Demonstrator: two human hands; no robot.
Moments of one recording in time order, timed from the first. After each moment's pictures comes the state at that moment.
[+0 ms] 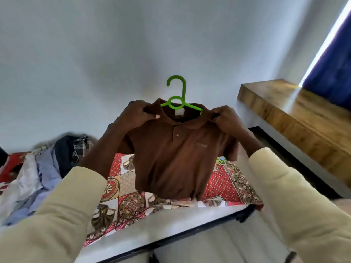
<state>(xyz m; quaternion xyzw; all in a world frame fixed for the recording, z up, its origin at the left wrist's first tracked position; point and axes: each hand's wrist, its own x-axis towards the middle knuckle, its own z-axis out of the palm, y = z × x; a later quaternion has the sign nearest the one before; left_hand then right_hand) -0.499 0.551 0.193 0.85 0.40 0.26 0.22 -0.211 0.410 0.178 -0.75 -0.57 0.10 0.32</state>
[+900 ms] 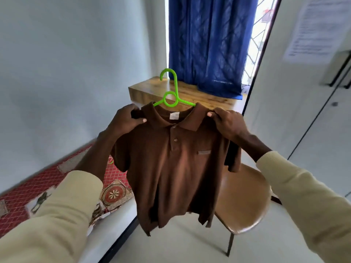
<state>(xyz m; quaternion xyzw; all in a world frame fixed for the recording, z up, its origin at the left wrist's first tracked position) -0.366 0.257 0.217 0.92 0.14 0.23 0.29 -0.232 -0.075 0.215 -0.88 -0.36 -0.24 0.21</state>
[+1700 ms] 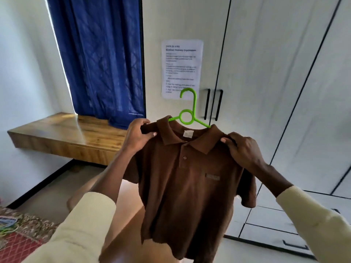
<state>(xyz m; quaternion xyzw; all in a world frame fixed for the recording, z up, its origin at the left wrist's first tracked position) 0.024 -0.189 0.236 0.86 -0.06 0.30 0.41 -0.033 -0.549 0.249 -0.92 -0.15 -0.31 0.21</state>
